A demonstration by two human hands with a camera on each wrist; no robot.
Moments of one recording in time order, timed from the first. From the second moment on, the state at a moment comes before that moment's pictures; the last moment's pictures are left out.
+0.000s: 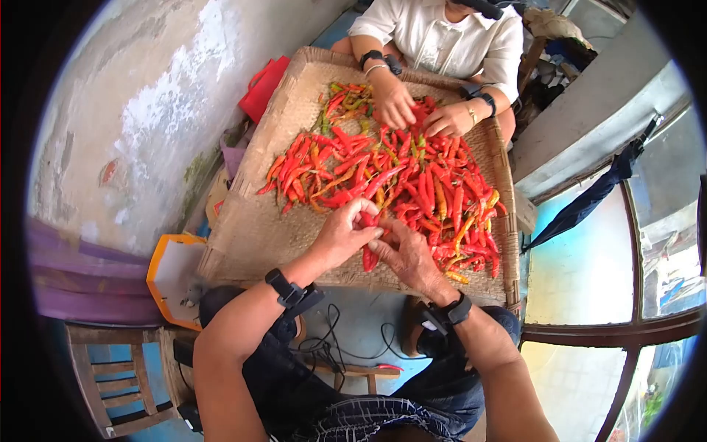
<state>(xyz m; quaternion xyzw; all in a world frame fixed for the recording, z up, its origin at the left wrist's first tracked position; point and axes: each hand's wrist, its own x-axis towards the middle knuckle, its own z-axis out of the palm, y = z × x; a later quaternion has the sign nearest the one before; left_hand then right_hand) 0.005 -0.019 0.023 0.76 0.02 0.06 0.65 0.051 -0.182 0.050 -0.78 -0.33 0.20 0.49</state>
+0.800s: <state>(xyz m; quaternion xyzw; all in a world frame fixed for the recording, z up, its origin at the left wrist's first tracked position) 0.001 -0.016 0.029 0.60 0.15 -0.01 0.79 0.108 -0.217 0.078 -0.52 0.02 0.09 0.85</state>
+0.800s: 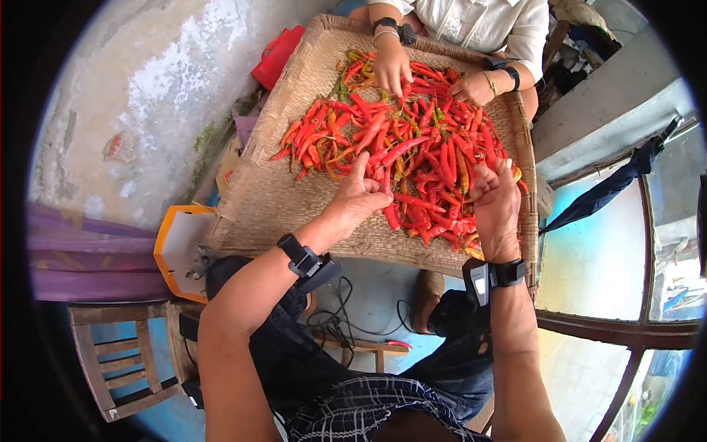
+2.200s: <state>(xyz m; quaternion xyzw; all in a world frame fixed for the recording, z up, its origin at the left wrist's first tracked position) 0.085 0.026 0.021 0.99 0.08 -0.08 0.12 0.103 -0.224 0.087 -0.49 -0.08 0.20 0.84</state>
